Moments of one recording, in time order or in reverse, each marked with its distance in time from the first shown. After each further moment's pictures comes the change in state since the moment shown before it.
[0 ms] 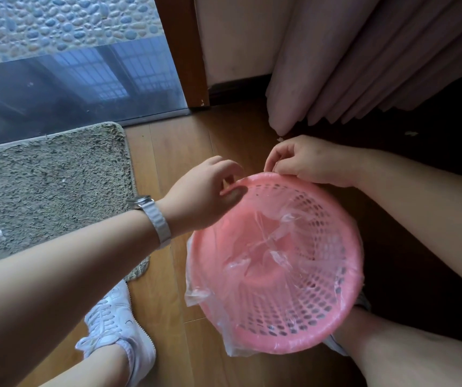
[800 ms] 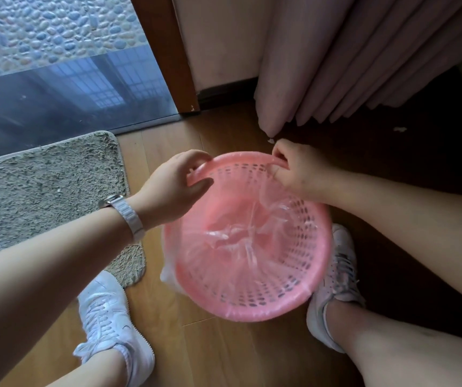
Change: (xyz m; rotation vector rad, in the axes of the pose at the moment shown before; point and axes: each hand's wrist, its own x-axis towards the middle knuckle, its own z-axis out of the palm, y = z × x) left_hand 0.005 -0.022 -0.013 0.028 0.064 -0.110; right_hand -0.004 0.030 0.015 -0.253 0.386 -0.132
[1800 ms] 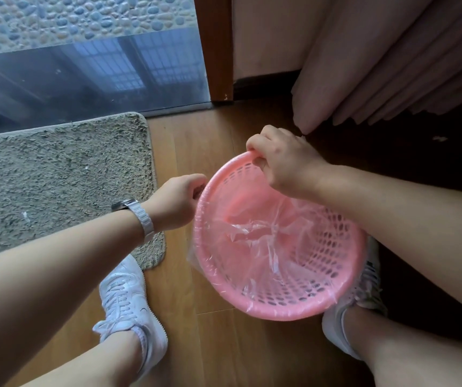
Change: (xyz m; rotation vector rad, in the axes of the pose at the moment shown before) left_hand -0.040 -0.065 0.002 0.018 -0.191 -0.228; right_hand 0.032 -0.067 0.045 -0.278 -0.017 -0.343
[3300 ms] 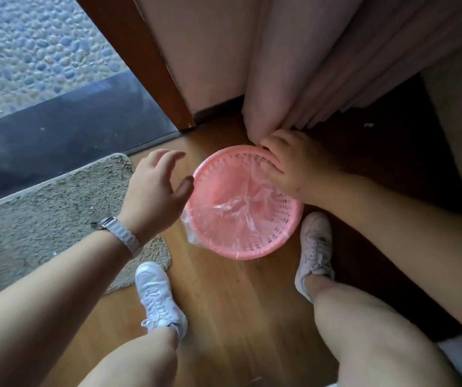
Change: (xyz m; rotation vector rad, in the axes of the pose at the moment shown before) left_hand 0.002 0.147 -0.144 0.098 0.187 0.097; right_hand -0.044 0.016 -0.180 0.000 -0.009 0.278
